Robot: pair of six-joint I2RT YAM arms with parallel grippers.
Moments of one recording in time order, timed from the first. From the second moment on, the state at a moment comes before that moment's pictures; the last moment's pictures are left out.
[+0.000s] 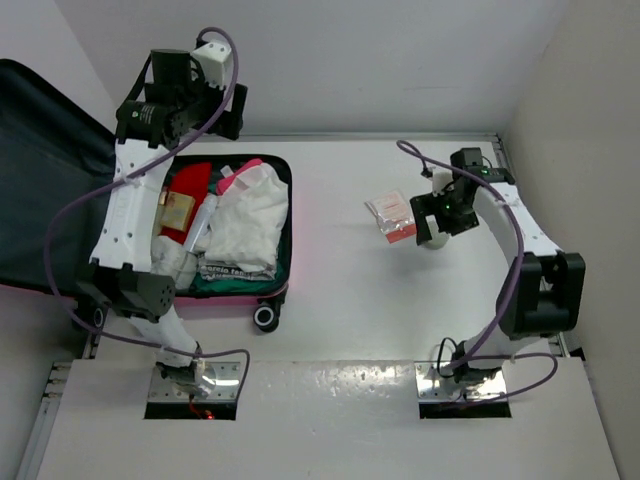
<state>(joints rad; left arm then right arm) -0.13 1.75 2.21 -0.96 0.07 0.21 0.02 1.55 1.26 -0.94 -0.20 -0.24</state>
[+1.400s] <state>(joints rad) -0.21 1.74 2.02 -0.85 0.00 0.13 0.01 2.10 1.54 -0.89 -0.01 -0.36</state>
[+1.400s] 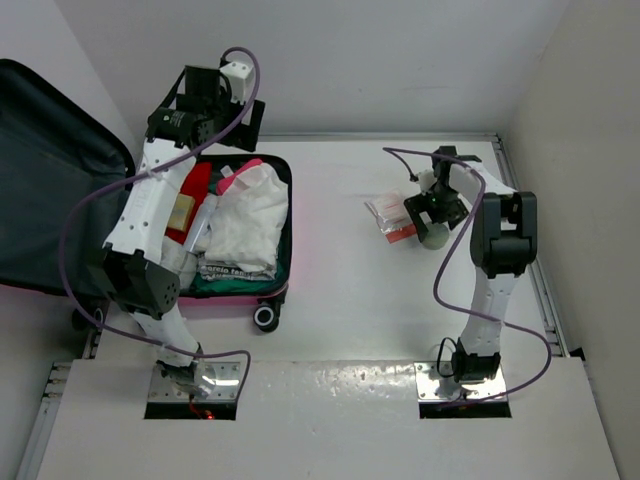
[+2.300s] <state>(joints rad) 0.23 1.61 1.95 -0.69 0.04 -0.04 0.37 2.00 2.07 -1.05 -0.18 -0.34</state>
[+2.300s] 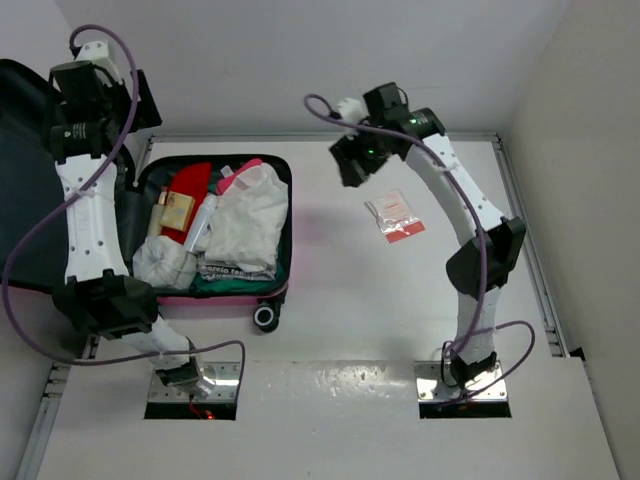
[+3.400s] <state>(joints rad) 0.57 1.20 1.54 -0.69 0.22 -0.14 1.00 2.23 1.95 -0.03 -0.47 -0.12</state>
